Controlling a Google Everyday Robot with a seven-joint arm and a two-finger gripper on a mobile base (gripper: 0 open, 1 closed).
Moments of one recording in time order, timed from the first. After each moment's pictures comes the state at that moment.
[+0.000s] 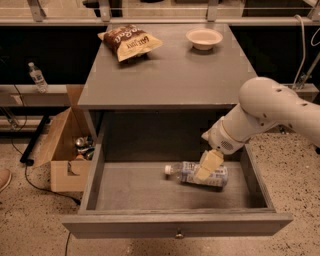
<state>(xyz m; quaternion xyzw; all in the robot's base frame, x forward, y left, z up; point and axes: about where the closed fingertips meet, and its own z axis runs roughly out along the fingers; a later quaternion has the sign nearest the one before) 0.526 -0.127 0.700 -0.58 0.78 0.16 0.17</state>
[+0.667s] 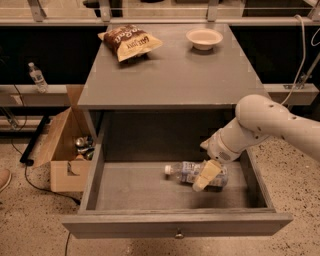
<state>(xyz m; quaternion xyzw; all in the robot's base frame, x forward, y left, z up) 0.529 -0.129 0.650 -0.58 0.78 0.17 0.17</state>
